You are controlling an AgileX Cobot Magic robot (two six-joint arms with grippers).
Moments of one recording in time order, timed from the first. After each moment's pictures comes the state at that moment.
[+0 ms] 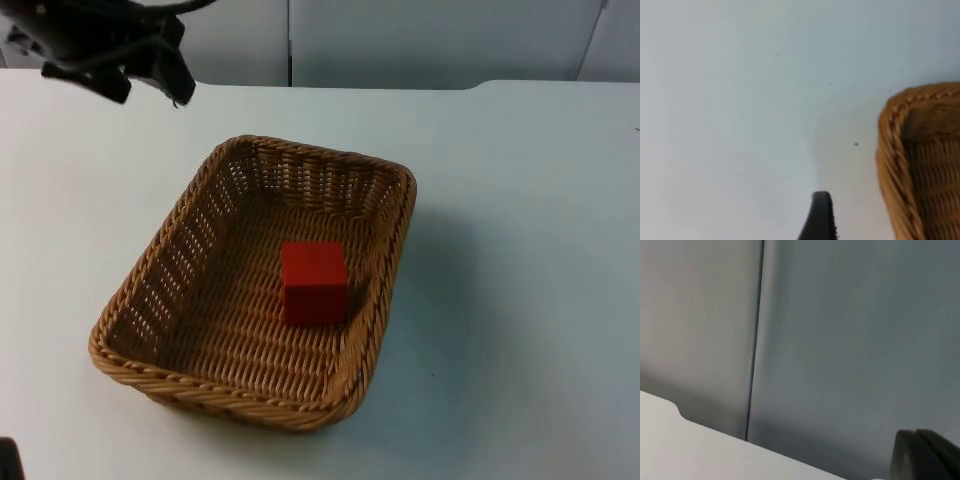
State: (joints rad) right arm 0.35 1.47 -1.03 0.53 -0.18 -0.73; left arm -0.12 2.03 -1.51 -0.59 0.71 0.63
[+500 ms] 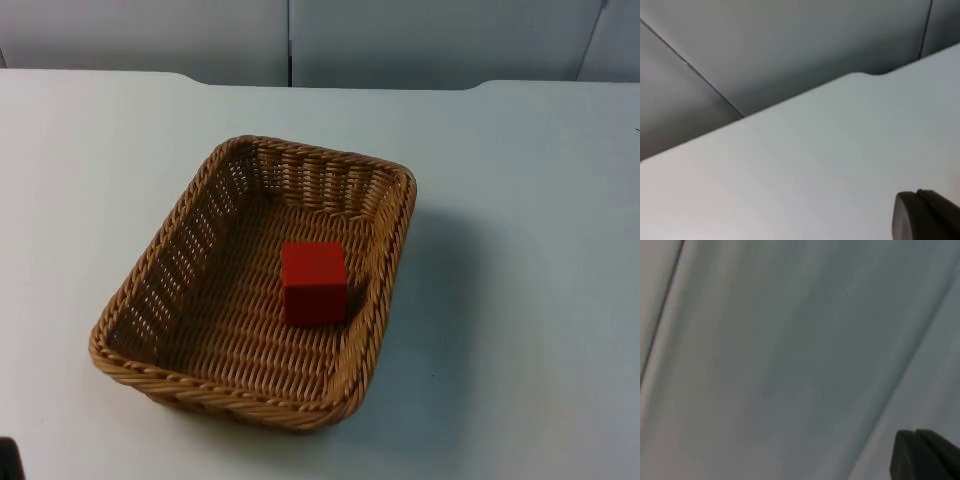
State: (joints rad) right arm 0.35 1.17 -1.03 1.00 -0.36 -1.39; left arm -0.12 1.63 -1.84 0.06 1.03 0.24
